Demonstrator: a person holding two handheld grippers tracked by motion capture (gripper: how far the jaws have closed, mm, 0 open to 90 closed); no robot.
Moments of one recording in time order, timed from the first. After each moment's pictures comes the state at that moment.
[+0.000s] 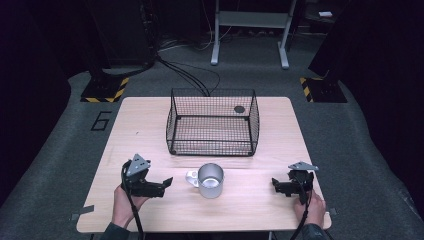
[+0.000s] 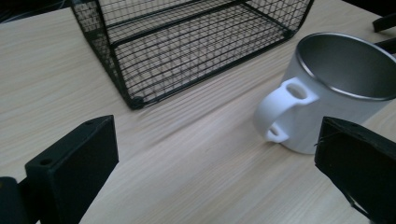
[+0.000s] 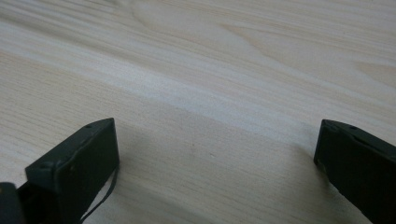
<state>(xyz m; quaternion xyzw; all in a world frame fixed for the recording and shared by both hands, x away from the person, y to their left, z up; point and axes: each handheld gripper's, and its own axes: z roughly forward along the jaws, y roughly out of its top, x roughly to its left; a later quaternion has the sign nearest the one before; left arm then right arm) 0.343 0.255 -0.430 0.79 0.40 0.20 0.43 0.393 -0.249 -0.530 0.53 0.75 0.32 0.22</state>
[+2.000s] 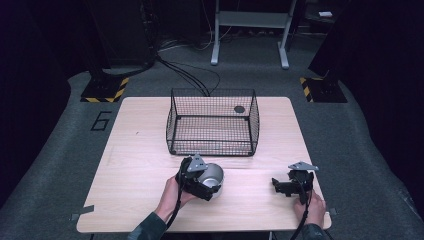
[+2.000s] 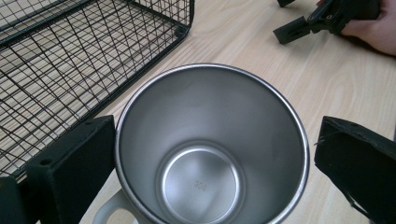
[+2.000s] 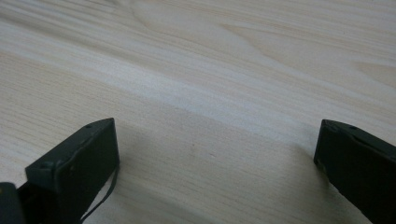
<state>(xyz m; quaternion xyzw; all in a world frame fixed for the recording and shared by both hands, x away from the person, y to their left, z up) 0.373 0.125 -0.449 0.86 0.27 0.12 0.42 0.393 -0.249 -0.530 0.53 0.75 0.32 0.22</state>
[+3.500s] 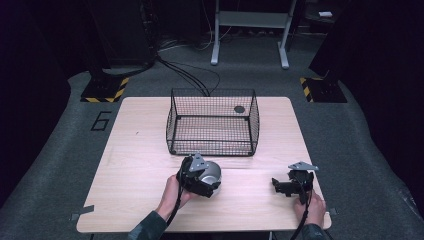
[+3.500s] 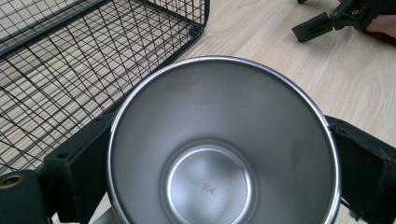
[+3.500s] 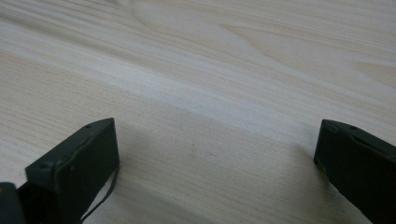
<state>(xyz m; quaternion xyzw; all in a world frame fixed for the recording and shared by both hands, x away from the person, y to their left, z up) 0.377 0.125 -0.453 0.86 0.28 0.14 0.41 0.393 -0.249 -0.530 0.53 0.75 0.32 0.22</state>
